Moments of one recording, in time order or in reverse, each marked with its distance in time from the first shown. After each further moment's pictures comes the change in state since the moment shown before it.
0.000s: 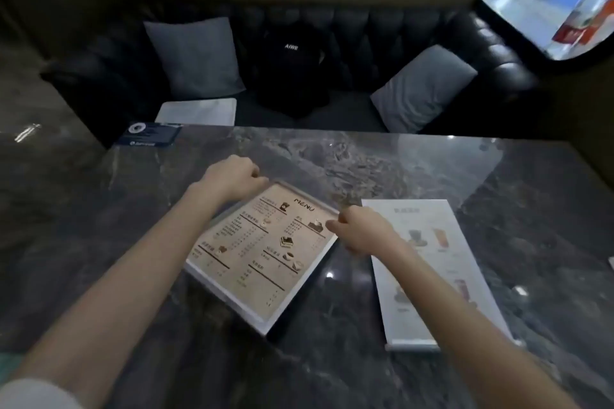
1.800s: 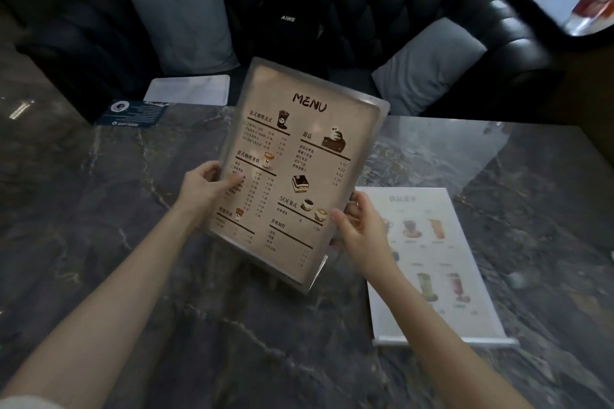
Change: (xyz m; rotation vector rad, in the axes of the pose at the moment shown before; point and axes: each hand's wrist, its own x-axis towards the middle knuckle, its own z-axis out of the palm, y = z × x) left_hand -0.008 -0.024 0.062 -1.193 0.220 -0.299; right_hand -0.019 0.018 0.029 1.118 0.279 -0.057
